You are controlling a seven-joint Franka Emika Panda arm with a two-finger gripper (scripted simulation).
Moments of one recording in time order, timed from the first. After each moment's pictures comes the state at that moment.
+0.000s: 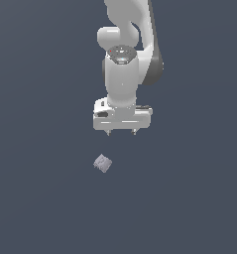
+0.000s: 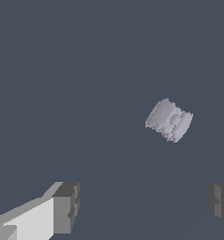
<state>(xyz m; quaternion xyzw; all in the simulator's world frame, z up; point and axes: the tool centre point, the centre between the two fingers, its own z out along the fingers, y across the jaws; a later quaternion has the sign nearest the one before) 0.005 0.014 0.196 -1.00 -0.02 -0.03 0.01</state>
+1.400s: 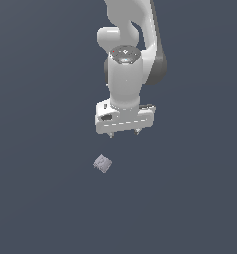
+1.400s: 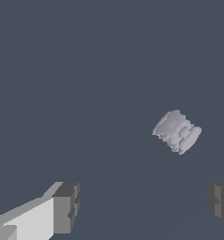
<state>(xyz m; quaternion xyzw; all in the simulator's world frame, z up) 0.013 0.024 0.200 -1.00 -0.08 -0.03 0.01</state>
